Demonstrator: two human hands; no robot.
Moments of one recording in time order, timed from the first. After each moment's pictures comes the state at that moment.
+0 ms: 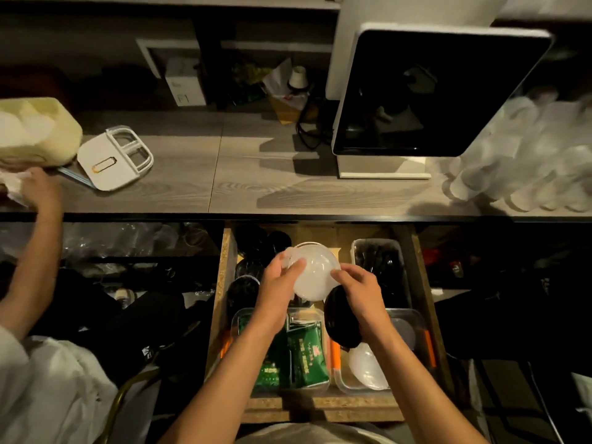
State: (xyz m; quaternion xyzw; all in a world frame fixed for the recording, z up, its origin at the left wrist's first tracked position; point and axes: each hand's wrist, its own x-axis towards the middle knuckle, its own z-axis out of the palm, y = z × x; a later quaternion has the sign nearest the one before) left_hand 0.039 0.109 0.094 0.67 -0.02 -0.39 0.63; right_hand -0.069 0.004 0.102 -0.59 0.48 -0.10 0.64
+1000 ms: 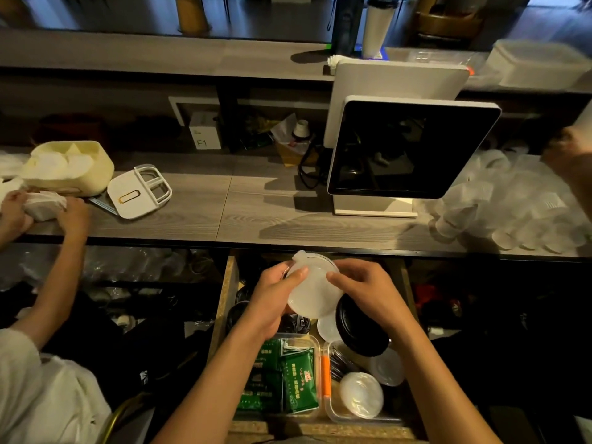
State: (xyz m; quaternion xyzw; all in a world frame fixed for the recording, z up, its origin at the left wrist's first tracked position) left_hand 0.032 0.113 0.189 0.63 -0.10 -0.42 0.64; right_hand -0.084 -0.026 0.212 -0.79 0.30 -0.06 0.53
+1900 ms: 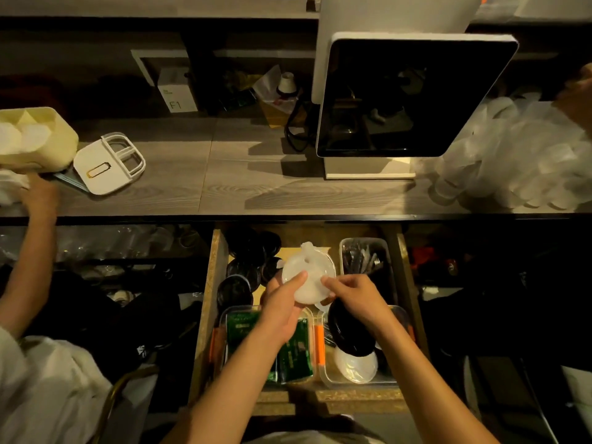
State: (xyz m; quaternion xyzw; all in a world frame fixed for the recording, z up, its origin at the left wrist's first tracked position) left_hand -0.009 0.087 0.106 0.53 0.19 -0.44 0.70; right_hand -0.107 -0.024 0.124 -0.66 0.41 0.02 0.63
